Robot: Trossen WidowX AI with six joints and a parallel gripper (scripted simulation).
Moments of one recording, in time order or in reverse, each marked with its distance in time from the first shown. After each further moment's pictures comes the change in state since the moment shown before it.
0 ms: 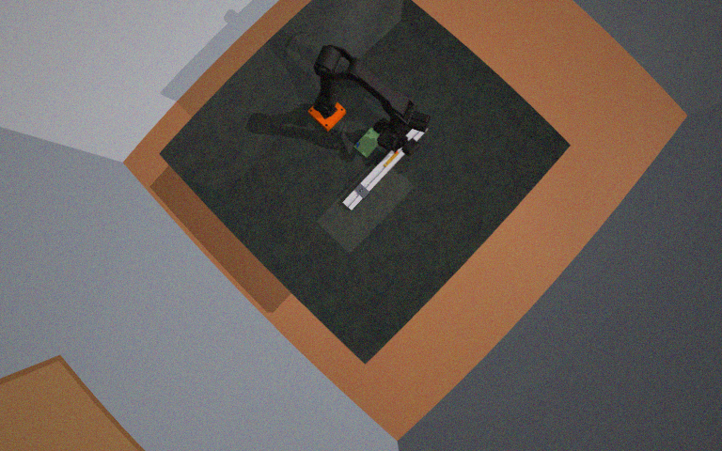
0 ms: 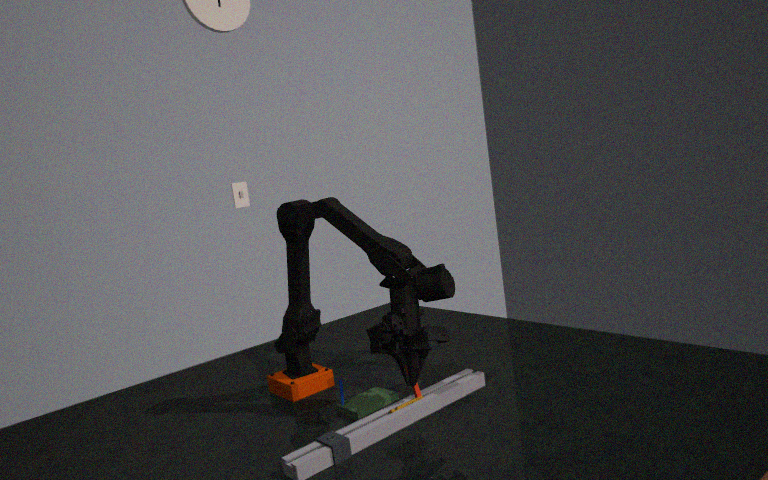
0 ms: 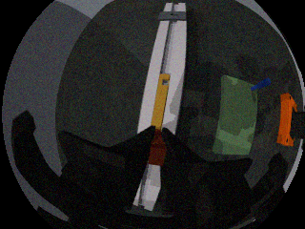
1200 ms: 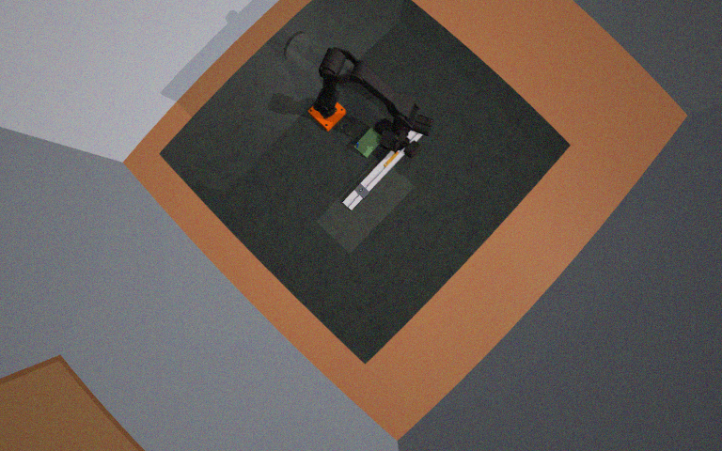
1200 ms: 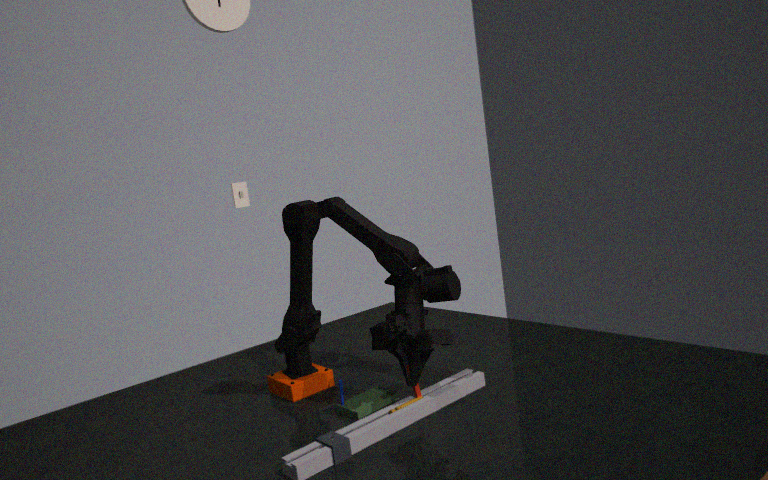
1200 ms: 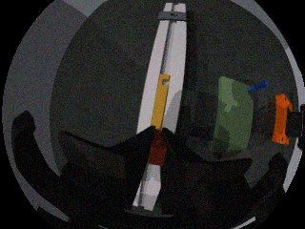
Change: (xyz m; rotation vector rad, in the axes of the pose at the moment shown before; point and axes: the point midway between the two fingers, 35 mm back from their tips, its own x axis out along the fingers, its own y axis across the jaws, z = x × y) arm 0.000 0.004 0.000 -0.022 -0.004 -0.070
